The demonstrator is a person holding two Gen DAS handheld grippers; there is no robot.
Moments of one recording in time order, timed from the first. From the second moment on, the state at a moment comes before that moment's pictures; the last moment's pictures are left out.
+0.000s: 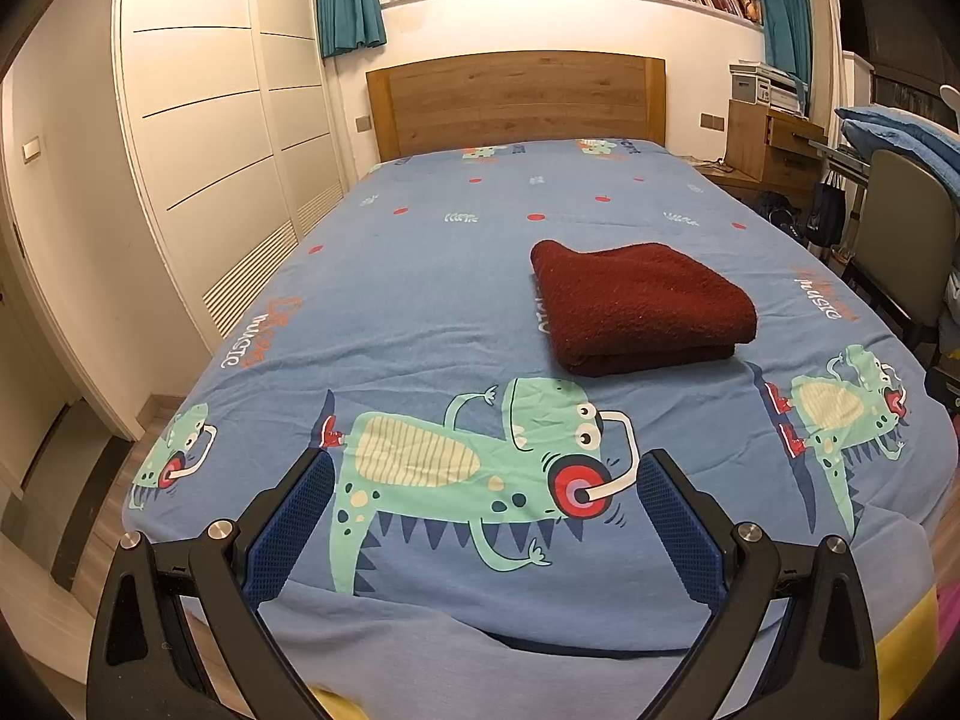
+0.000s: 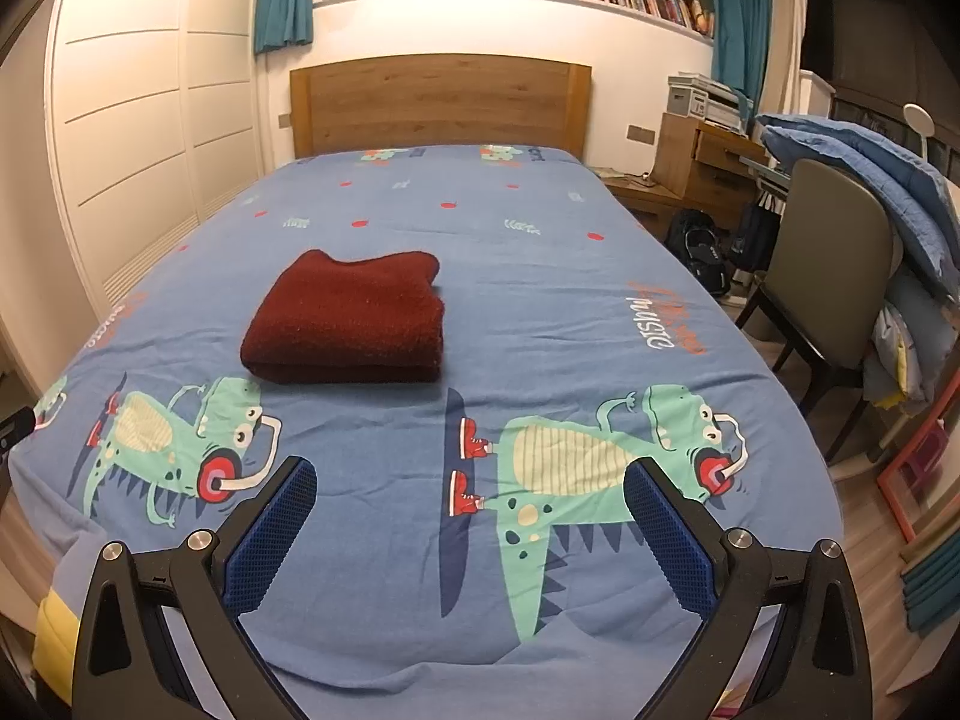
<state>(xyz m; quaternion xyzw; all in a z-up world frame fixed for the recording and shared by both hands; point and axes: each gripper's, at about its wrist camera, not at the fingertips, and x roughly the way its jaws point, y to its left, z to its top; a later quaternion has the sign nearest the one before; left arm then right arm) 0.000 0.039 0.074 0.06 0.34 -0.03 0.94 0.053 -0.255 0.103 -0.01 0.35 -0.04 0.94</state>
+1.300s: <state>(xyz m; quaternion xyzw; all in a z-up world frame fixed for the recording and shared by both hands) -0.012 0.039 0.083 0.05 0.33 -0.03 0.94 0.041 -0.254 0.114 -0.01 0.33 -0.04 0.94</state>
